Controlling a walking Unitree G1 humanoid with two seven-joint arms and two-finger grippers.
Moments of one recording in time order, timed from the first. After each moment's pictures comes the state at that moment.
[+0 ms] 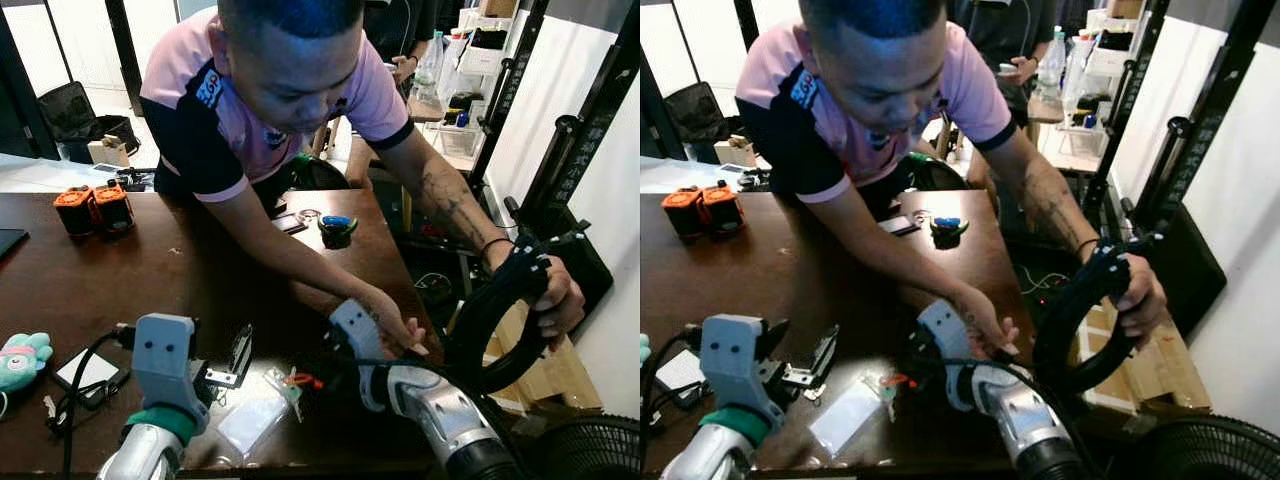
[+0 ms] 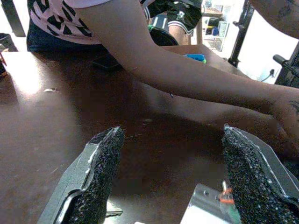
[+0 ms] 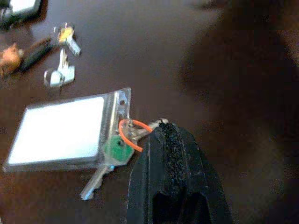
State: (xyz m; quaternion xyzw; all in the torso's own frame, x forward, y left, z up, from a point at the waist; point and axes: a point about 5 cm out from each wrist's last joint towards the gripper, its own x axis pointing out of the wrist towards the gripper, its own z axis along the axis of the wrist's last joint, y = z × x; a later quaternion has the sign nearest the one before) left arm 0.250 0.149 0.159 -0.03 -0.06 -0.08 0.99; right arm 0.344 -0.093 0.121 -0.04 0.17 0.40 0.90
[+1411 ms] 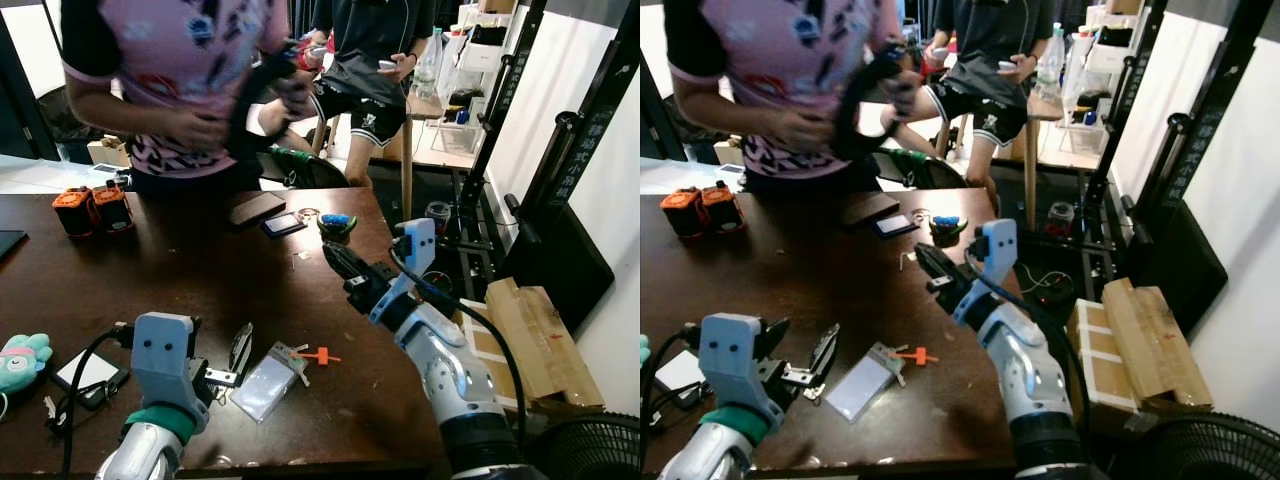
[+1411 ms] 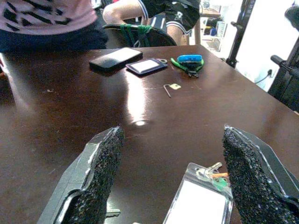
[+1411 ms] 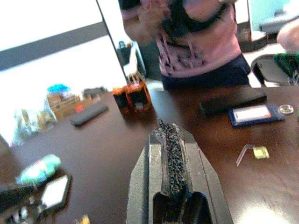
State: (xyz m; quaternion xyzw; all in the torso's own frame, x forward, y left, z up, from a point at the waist) left arm 0.250 0.149 0.160 -0.04 -0.06 -0.08 0.99; right arm 0.359 -0.098 0.209 0.13 -0.08 0.36 0.92
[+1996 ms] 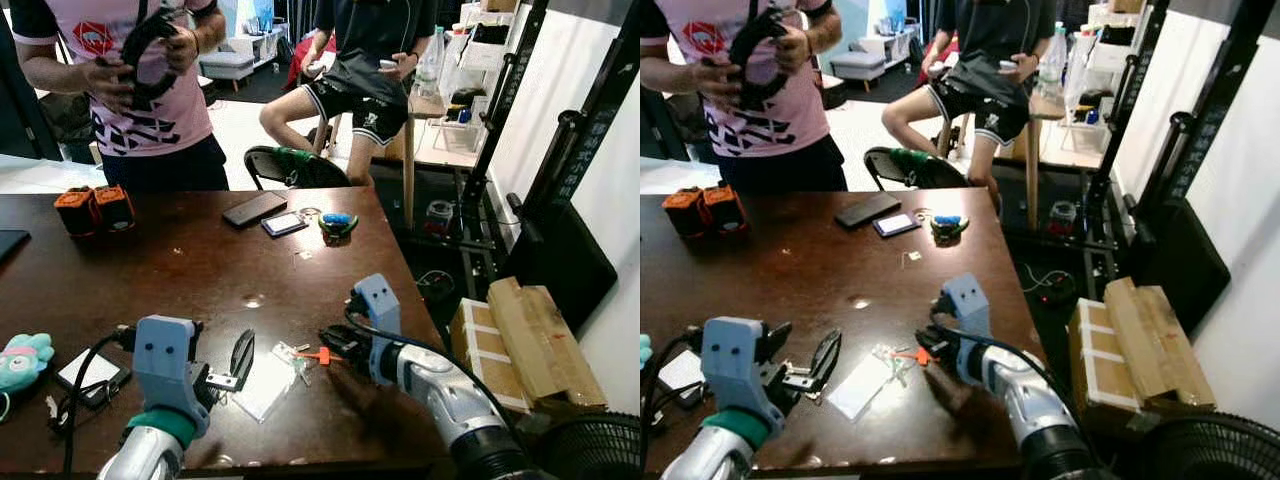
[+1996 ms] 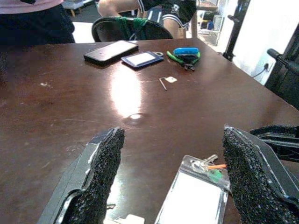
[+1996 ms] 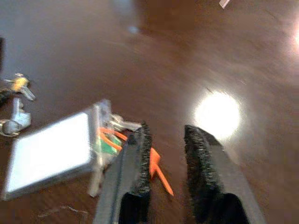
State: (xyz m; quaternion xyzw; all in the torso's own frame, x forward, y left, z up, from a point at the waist) left arm 0.248 0.147 0.156 -0.04 -0.05 -0.09 0.99; right arm 0.357 -0.115 0.128 -0.01 0.17 0.30 0.94
